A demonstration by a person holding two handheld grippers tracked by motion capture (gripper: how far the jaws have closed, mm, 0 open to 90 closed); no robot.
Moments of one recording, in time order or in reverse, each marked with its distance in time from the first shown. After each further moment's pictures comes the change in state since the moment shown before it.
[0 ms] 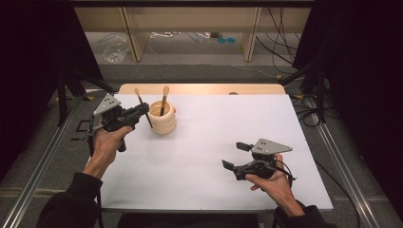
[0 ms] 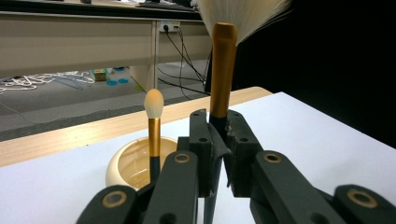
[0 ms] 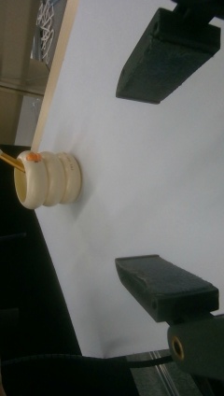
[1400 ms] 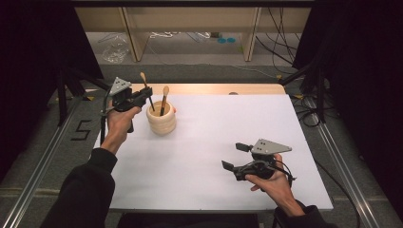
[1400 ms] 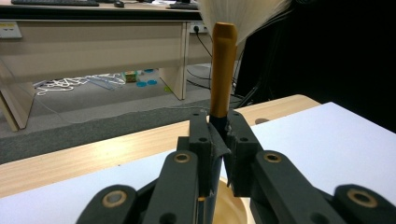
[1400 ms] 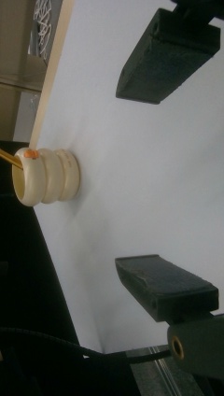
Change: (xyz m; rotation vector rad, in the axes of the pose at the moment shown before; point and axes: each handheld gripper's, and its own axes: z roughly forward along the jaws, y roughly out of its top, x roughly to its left) left arm 0.040 0.020 0.056 0.015 0.149 0.200; right arm 0.000 -0.001 -0.001 0.019 0.010 0.004
